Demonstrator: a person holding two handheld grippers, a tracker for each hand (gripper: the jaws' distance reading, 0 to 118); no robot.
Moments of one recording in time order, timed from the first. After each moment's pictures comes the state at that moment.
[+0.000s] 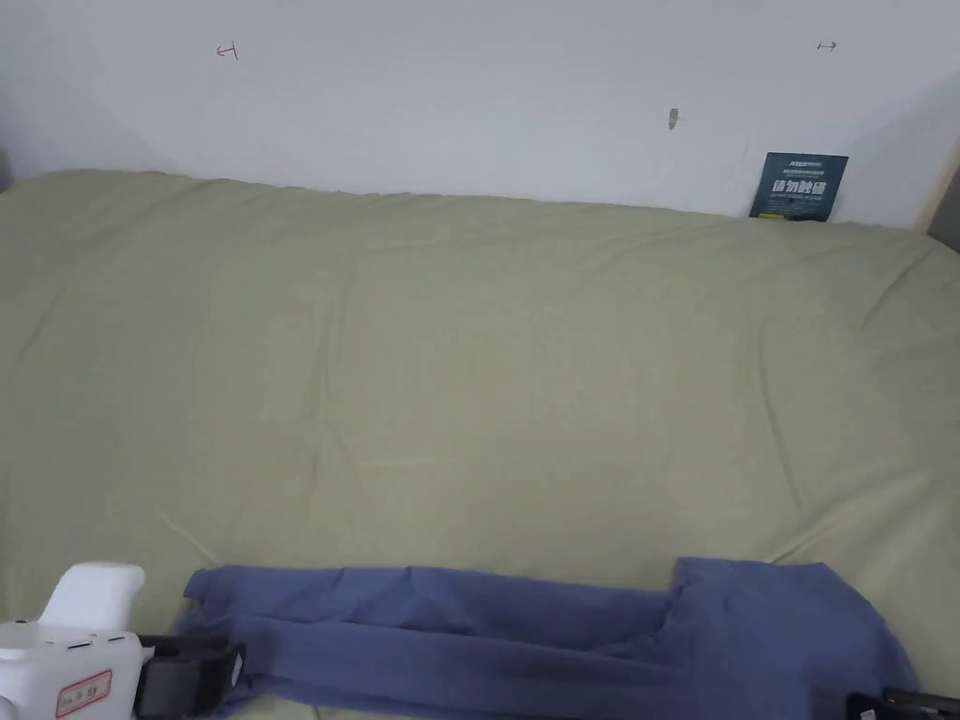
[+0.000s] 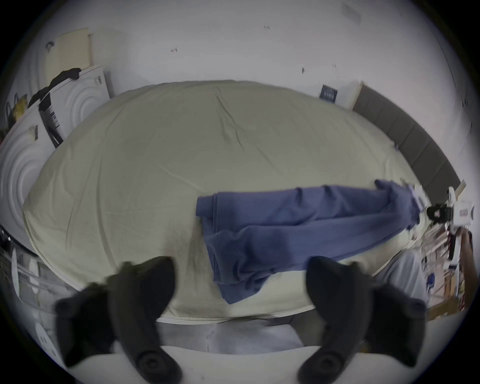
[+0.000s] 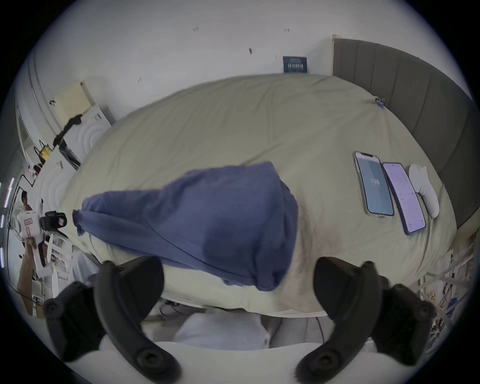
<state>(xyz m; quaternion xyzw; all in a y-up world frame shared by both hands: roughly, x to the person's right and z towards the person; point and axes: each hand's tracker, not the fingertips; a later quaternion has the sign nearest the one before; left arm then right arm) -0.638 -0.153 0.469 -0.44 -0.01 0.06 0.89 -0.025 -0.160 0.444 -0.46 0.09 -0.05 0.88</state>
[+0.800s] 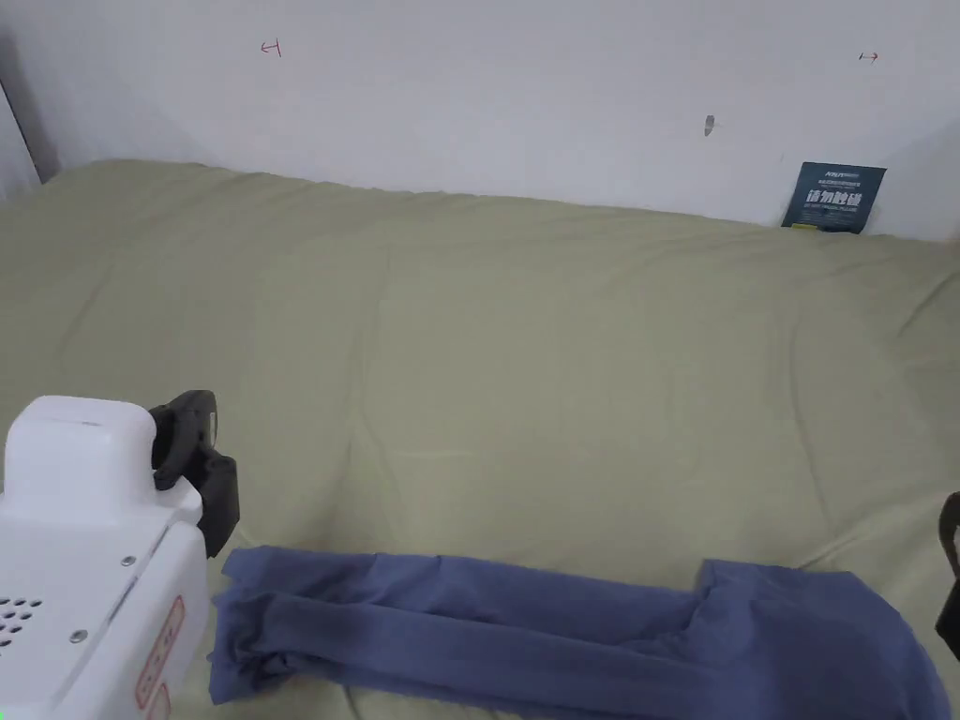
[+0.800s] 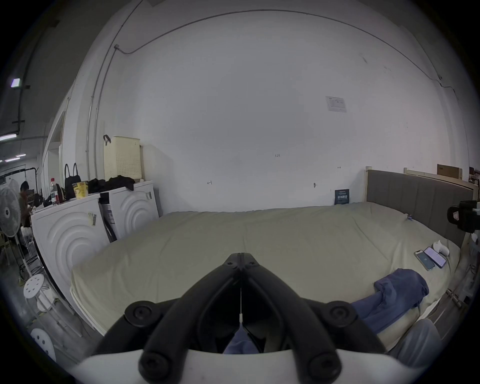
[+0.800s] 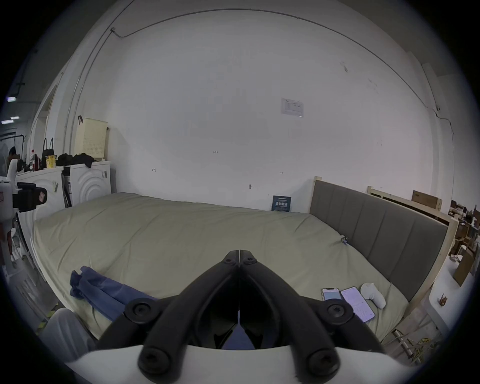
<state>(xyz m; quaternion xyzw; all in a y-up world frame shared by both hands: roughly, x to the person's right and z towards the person) -0.563 -0.044 0.528 -0.09 0.11 -0.03 0.99 -0.146 -0.056 0.511 -0.09 0.02 0.06 0.99</state>
